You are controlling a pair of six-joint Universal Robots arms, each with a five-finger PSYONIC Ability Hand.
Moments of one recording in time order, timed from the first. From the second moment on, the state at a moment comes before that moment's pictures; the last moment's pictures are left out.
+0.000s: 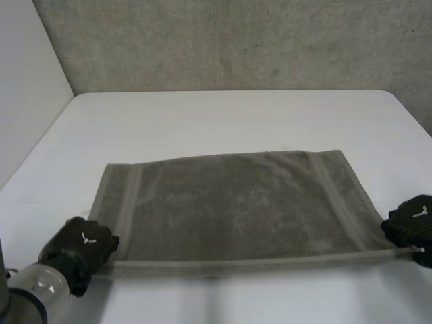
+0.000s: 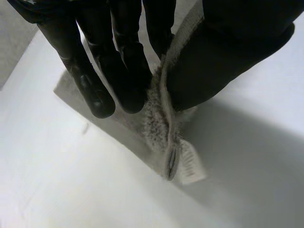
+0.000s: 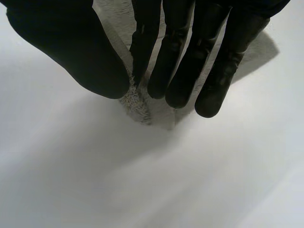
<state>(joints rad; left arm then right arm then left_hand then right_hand) 4.35 -1.54 -2.07 3.00 -1.63 3.85 1.28 -1.49 1.84 0.63 1.06 1.84 1.17 1.22 1.21 1.22 1.03 0.96 1.18 1.18 1.19 0.98</state>
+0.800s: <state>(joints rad) 4.36 -2.41 -1.13 3.36 -1.65 3.85 1.83 -0.74 1.03 -0.17 1.49 2.39 0.24 0.24 0.25 0.24 0.07 0.21 0.23 0.21 0.23 0.08</state>
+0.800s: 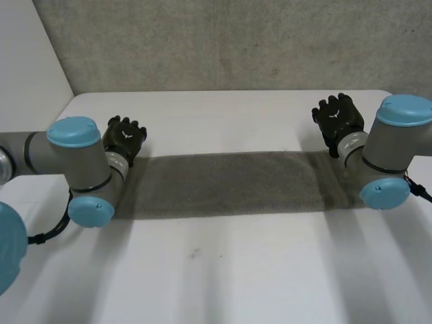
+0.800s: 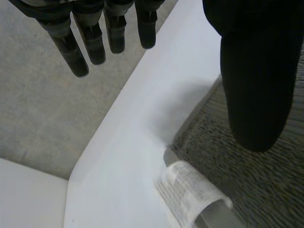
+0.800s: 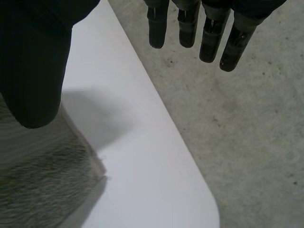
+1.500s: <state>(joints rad) 4.34 -2.02 -1.64 3.50 -1.66 3.73 1.54 -0.92 1.39 -0.03 1.39 2.40 0.18 0.17 0.17 0.17 0.03 0.98 1.18 1.18 1.19 0.98</state>
